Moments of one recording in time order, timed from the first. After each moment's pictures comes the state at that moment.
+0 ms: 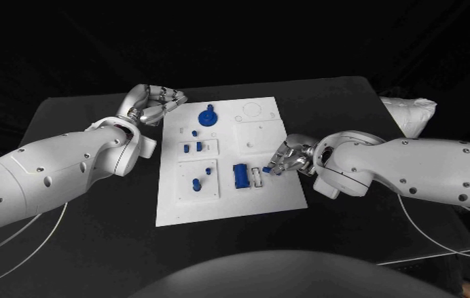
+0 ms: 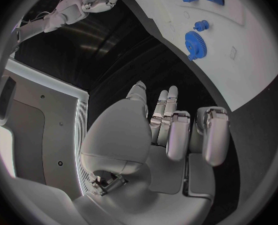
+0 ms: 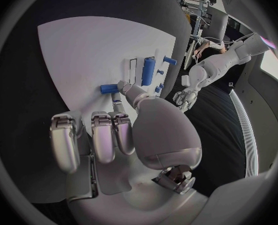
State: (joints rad) left arm 1.22 -0.68 -0.22 1.22 -0.45 -0.49 0.45; left_hand 1.37 0.02 -0.08 0.29 0.26 0.96 0.16 0.09 0.09 1.08 0.11 0.07 0.07 1.47 0.04 1.54 1.31 0.01 1.47 0.15 1.54 1.31; right arm 1.20 -1.00 -0.23 1.81 -0.88 -0.30 -0.50; right_hand 1.24 0.03 0.35 -0.11 0.29 1.03 0.09 0.07 0.29 1.47 0.03 1.57 1.31 1.47 -0.01 1.57 1.31 0.01 1.46 0.11 1.57 1.31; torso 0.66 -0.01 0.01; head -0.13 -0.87
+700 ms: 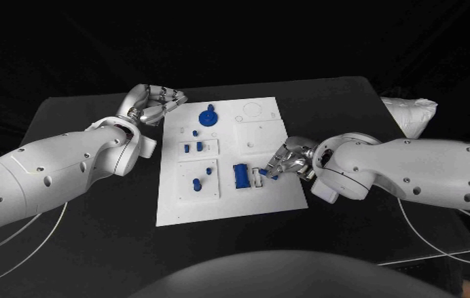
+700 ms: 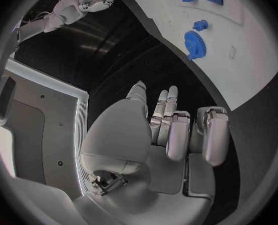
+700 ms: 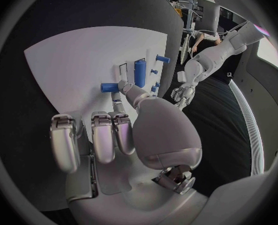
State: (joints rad) left arm 1.22 -0.68 -0.22 1.22 -0.45 -0.49 0.45; left_hand 1.37 0.02 -0.08 0.29 0.26 0.96 0.16 0.09 0.09 1.08 0.11 0.07 0.07 1.47 0.04 1.54 1.31 0.01 1.47 0.15 1.54 1.31; right arm 1.20 -1.01 -0.23 1.85 -0.78 -0.33 -0.50; right_hand 1.24 0.02 0.34 -0.10 0.26 1.04 0.09 0.07 0.27 1.47 0.03 1.57 1.31 1.47 -0.01 1.57 1.31 0.01 1.47 0.10 1.57 1.31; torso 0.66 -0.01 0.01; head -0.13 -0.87
